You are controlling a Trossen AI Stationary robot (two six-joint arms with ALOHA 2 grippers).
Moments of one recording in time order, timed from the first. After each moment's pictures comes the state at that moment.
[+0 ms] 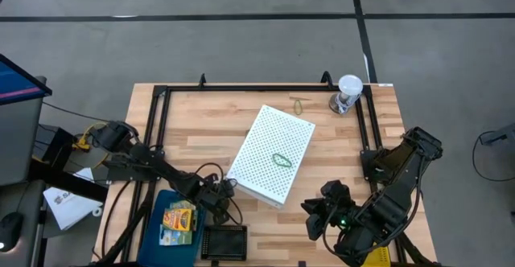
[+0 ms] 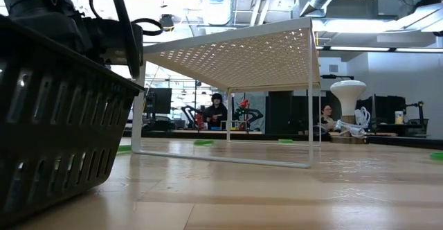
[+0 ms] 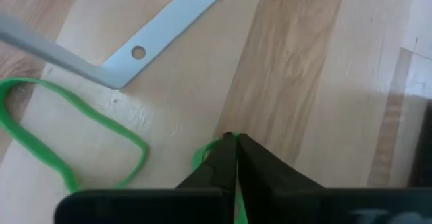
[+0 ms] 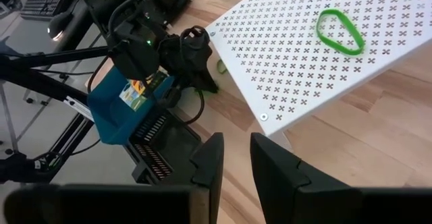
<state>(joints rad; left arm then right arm) -0.52 1.71 0.83 -0.26 -0.24 -0.82 0.85 1.72 1.80 -1.27 0.84 1.74</state>
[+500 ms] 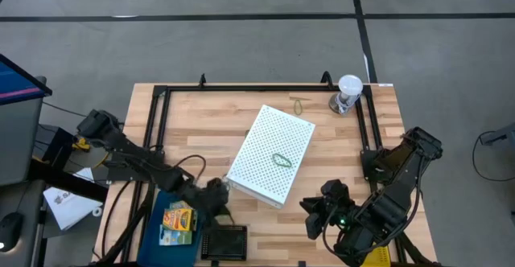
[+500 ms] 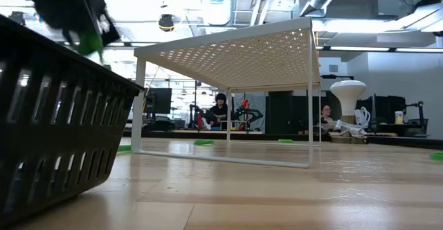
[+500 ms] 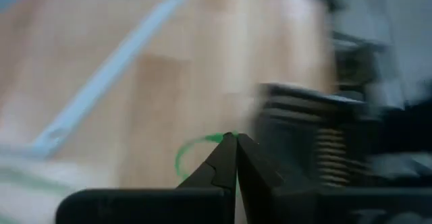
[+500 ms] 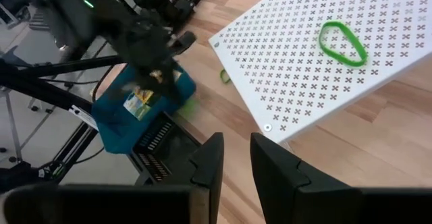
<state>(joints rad) -0.58 1.47 0.83 -0.16 -0.17 -0.65 0.85 1.72 1.80 -1.26 0.87 1.73</state>
